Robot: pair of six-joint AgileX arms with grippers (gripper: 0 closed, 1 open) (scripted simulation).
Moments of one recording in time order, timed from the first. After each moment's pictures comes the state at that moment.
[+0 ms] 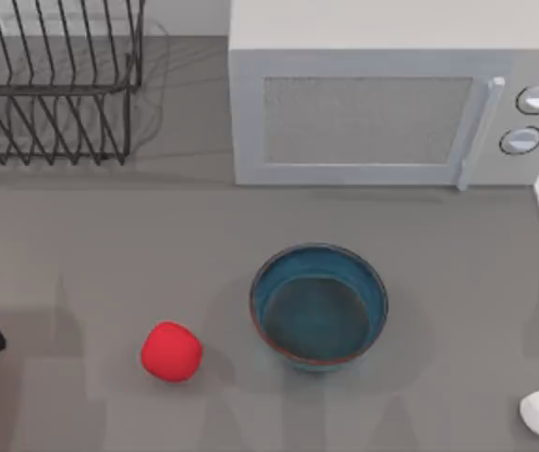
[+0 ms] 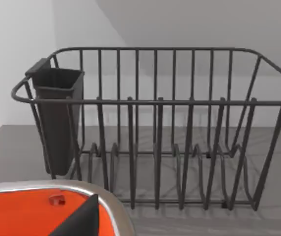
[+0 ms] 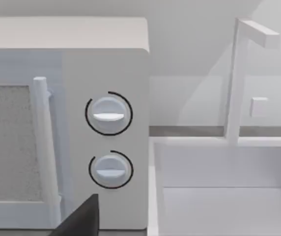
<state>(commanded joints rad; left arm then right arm) 0.00 0.00 0.00 0.00 0.00 0.00 0.00 0.00 0.00 0.00 0.00 0.00</state>
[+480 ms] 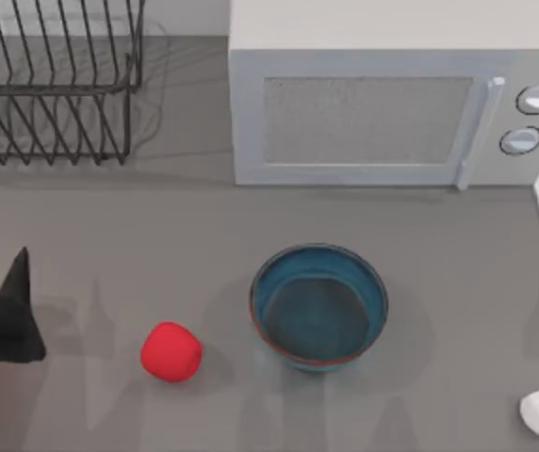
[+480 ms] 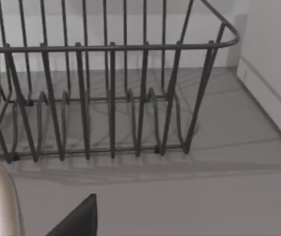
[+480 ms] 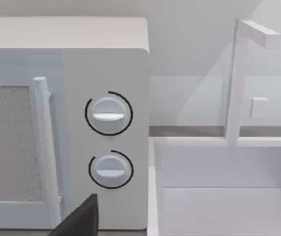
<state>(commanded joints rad) -0.17 0.23 0.10 -0.05 -0.02 -0.03 0.00 0.00 0.00 0.00 0.00 0.00</state>
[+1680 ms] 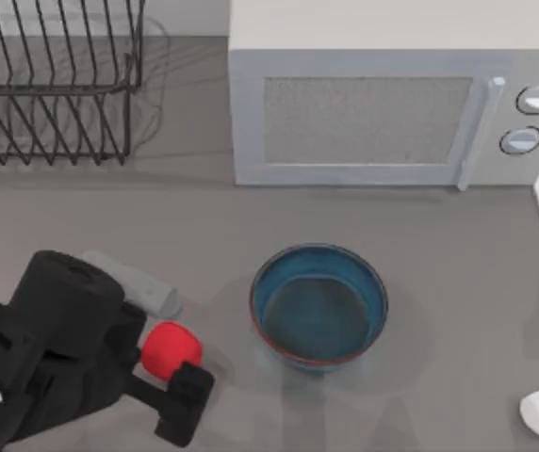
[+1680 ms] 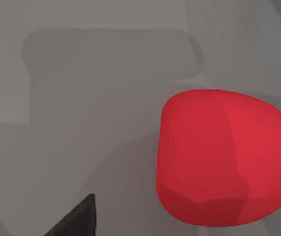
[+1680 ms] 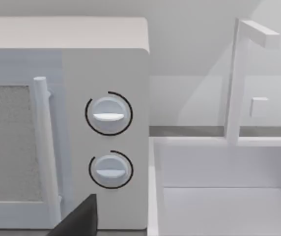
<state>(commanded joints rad) -0.66 1.15 0.40 -0.17 -0.08 -0.12 0.00 0.00 0.00 0.00 0.00 0.00</state>
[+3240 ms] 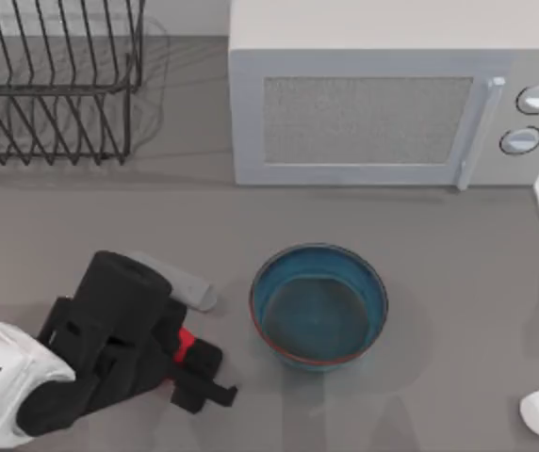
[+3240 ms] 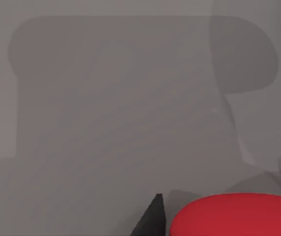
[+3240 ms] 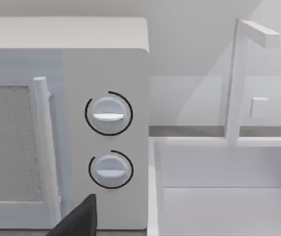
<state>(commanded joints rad) -0.64 1.58 0.41 0.24 -0.06 -0.10 0.00 0.00 0.00 0.00 0.00 0.00</state>
